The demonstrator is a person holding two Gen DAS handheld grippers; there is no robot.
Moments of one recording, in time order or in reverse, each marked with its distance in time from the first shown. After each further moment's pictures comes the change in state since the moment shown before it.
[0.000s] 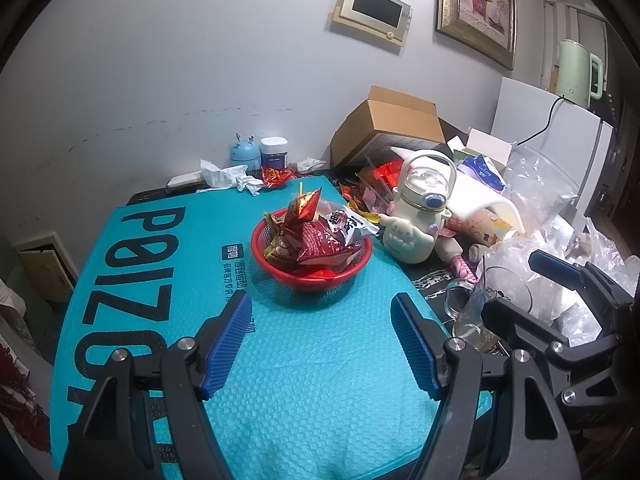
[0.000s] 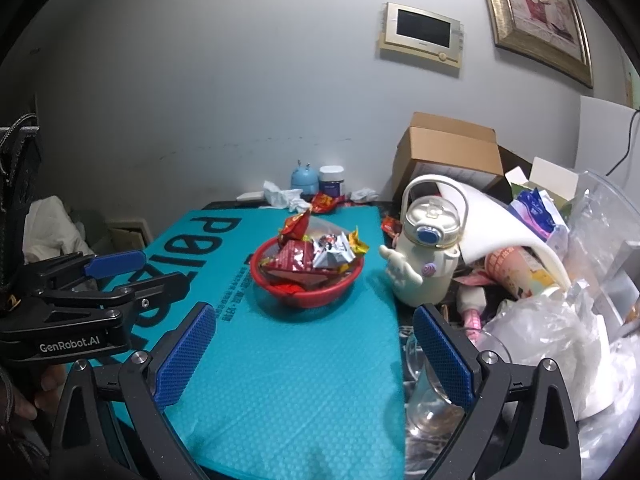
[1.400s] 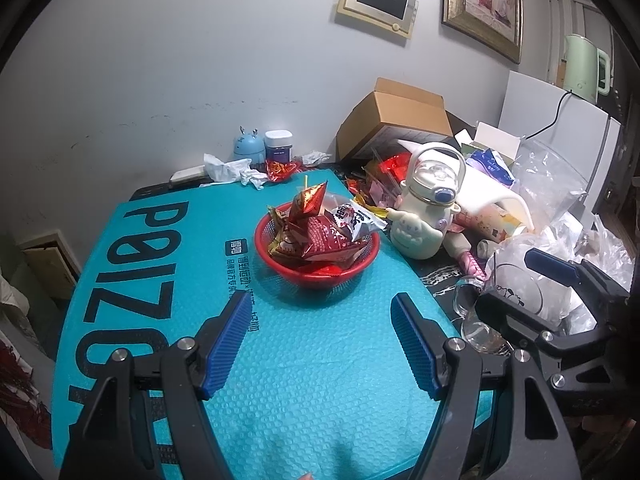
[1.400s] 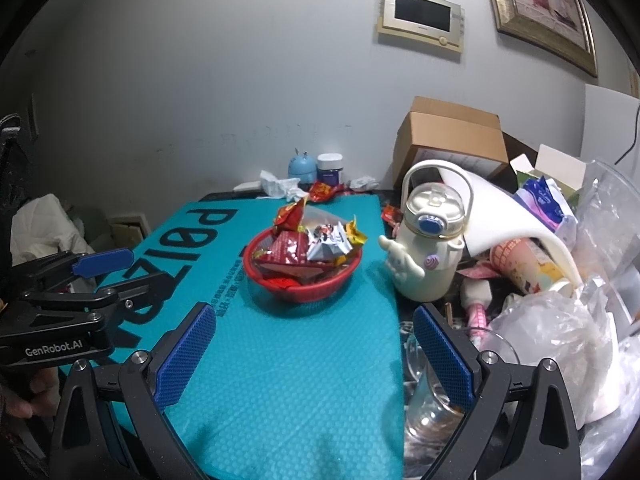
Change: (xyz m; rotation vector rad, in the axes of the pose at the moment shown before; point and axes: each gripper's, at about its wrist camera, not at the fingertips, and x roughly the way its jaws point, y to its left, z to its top) left arm 0.012 0.000 0.000 0.002 0.024 0.030; right arm 0.022 -0.011 -0.001 0.018 0.043 0.012
